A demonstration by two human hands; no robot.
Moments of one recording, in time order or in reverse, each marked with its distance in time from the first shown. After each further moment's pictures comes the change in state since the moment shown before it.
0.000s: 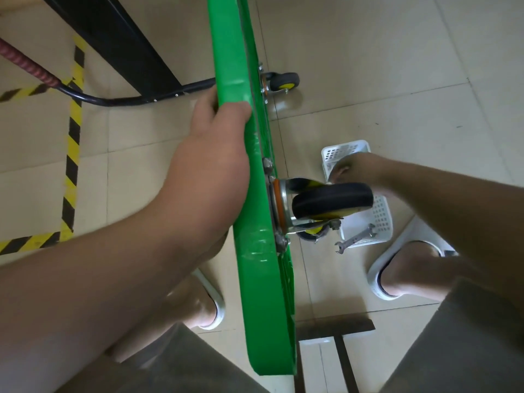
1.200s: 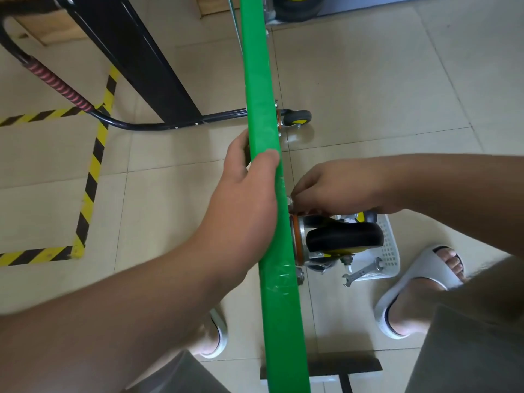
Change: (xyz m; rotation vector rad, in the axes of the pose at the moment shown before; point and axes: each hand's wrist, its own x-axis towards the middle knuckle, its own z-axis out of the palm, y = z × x) left_hand 0.010 -0.007 -0.002 -0.032 -0.029 0.030; right_hand -0.083 -0.117 -0.053 0.101 -0.101 -0.230
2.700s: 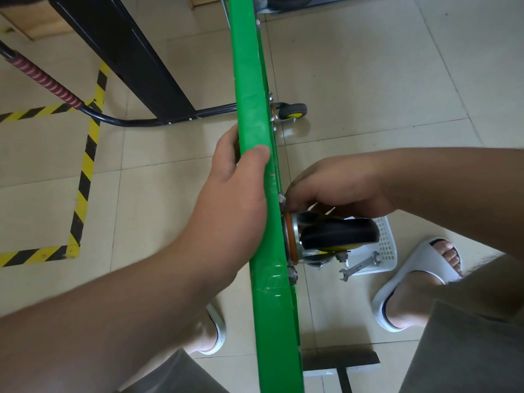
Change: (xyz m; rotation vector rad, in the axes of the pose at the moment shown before) left_hand 0.000 0.001 0.000 0.030 0.004 0.016; right_hand 0.008 0.007 0.008 0.466 -0.204 0.183
